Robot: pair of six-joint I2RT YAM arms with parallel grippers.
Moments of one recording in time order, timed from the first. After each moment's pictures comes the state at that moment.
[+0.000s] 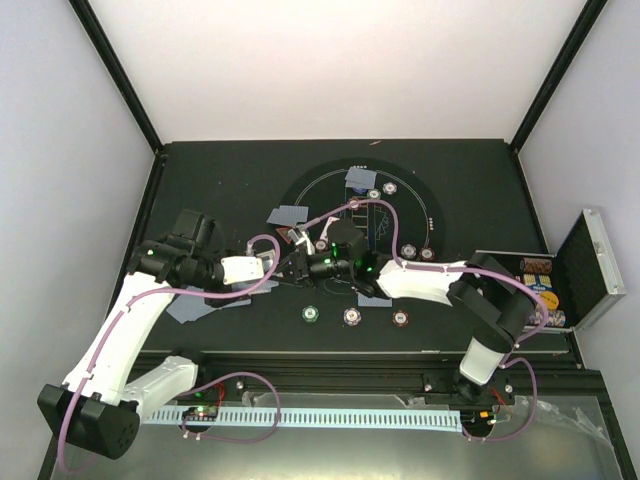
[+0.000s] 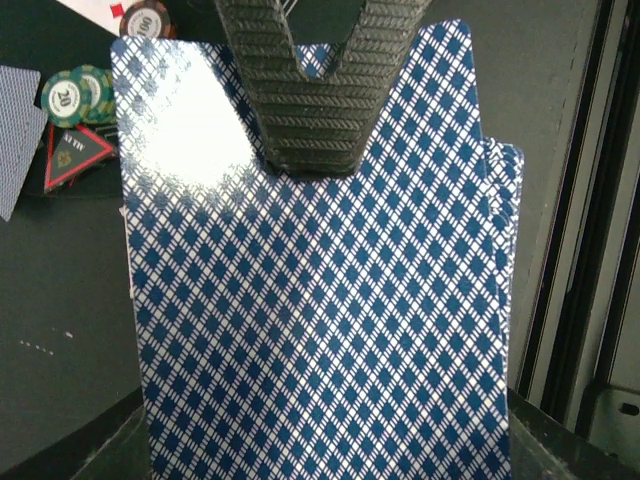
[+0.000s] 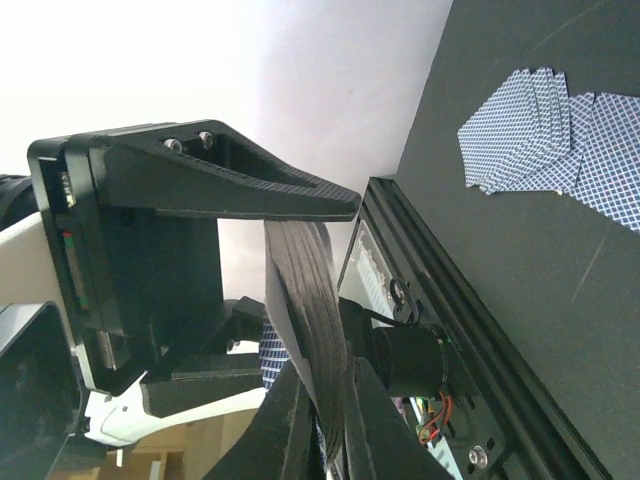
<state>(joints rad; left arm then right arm) -0.25 0.98 1.00 -1.20 0.36 1.04 0.91 1.73 0.93 0.55 -0.76 1.21</state>
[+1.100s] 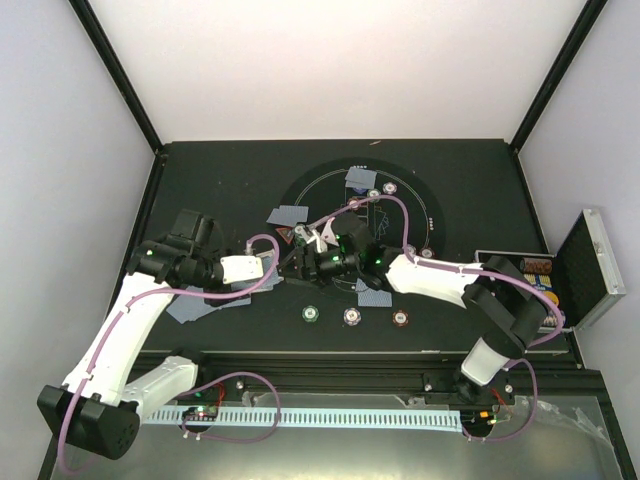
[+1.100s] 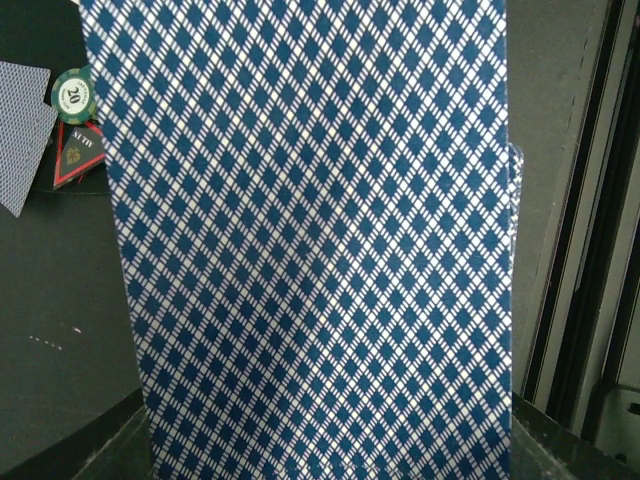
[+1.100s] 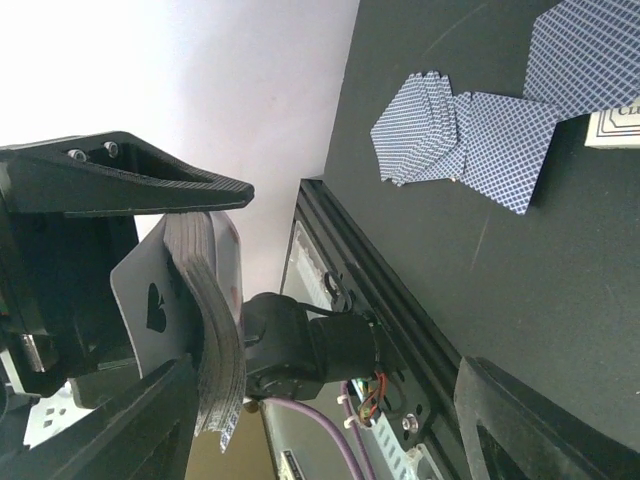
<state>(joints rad) -0.25 0.98 1.00 -1.19 0.37 1.04 0.86 1.65 0.95 0.26 -0.74 1.08</state>
